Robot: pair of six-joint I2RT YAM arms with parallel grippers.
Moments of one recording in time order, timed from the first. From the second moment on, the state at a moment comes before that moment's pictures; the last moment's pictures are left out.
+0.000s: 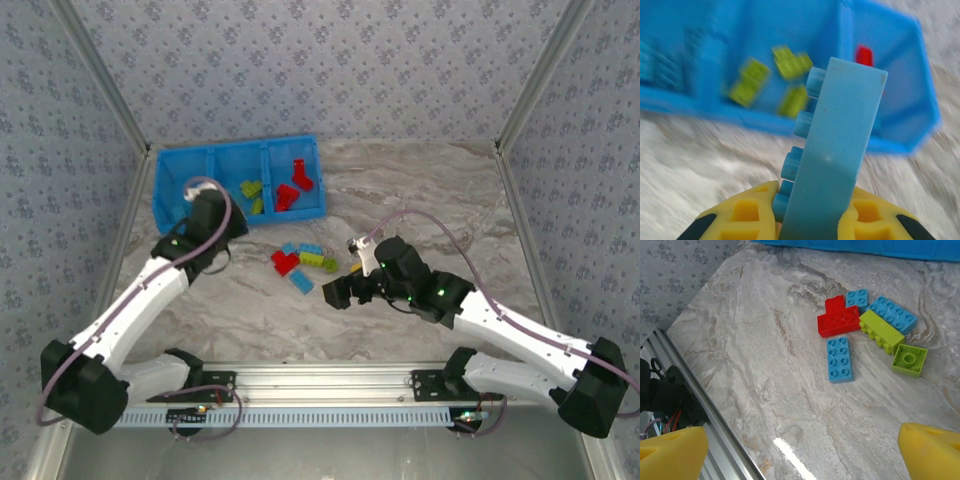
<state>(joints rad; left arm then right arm) -0.39 1.15 0.96 -0.47 -0.28 -0.67 0.88 0.98 0.75 -0.36 -0.16 0.40</state>
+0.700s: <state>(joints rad) 0.02 1.67 1.39 -0.44 -0.12 -0.56 0.88 0.80 0.72 -0.45 -0.06 0.45</state>
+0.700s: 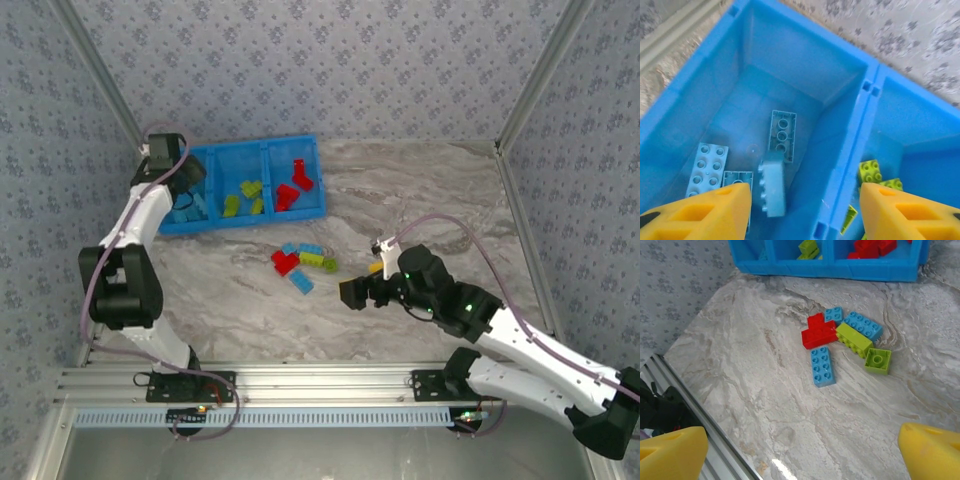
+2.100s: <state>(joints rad) -0.65 0.77 0.70 -0.71 0.38 0.73 0.79 1.67 1.01 -0.31 0.14 0.38</state>
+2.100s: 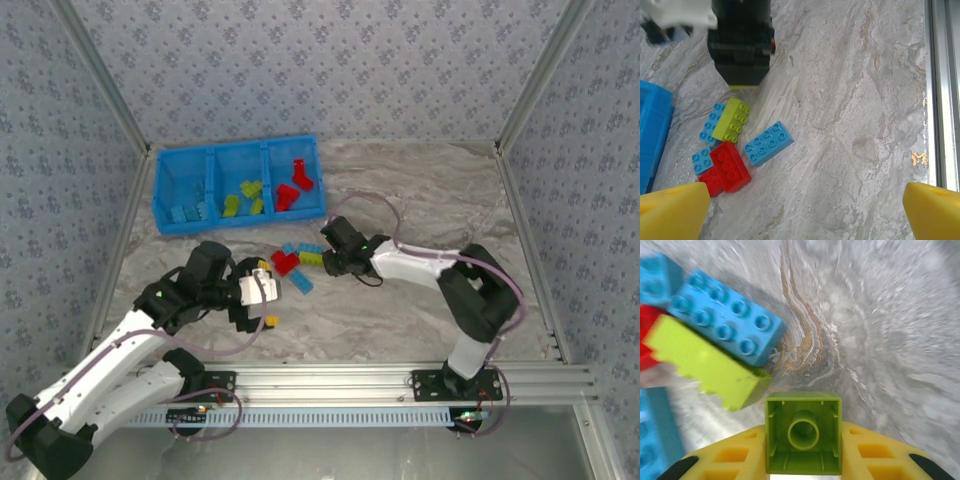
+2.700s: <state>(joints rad) -0.24 0.66 0.68 -0.34 -0.07 0.08 0.90 1.97 1.59 -0.07 0.12 0.22</state>
